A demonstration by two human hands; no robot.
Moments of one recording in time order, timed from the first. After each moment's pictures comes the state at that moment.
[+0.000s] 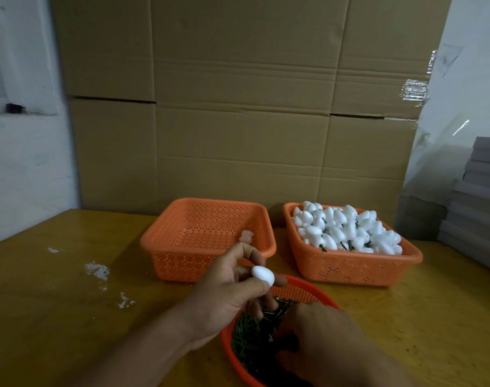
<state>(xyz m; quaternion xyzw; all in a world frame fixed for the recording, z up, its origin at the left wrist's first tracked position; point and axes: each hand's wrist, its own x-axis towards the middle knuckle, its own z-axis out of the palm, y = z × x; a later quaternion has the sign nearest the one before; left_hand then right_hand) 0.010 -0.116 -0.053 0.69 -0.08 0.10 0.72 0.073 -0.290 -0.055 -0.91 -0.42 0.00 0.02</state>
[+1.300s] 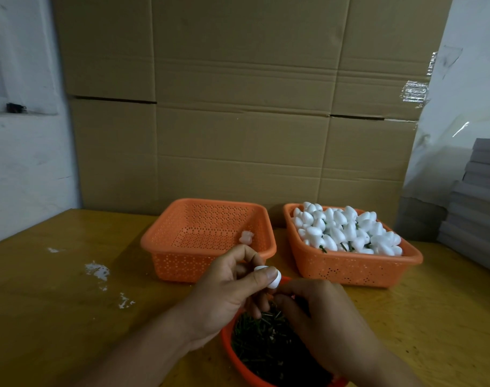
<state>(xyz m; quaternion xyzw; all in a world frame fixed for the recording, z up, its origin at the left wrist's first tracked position) 0.010 -0.117 -0.052 0.68 -0.06 0.12 0.72 0.074 -0.294 -0.046 -0.84 -0.45 -0.09 0.29</state>
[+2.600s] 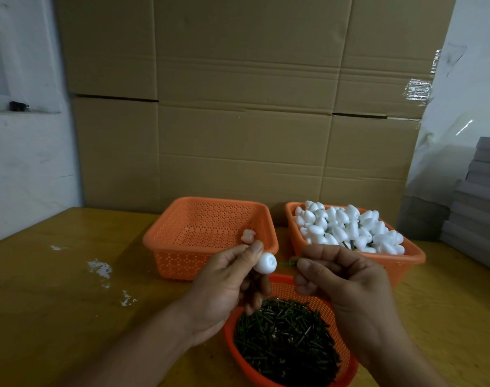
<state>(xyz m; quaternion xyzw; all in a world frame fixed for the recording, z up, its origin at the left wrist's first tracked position) 0.010 -0.115 -0.051 0.65 -0.05 0.12 0.75 0.070 -0.292 -0.027 -0.58 -0.24 0.06 0.77</state>
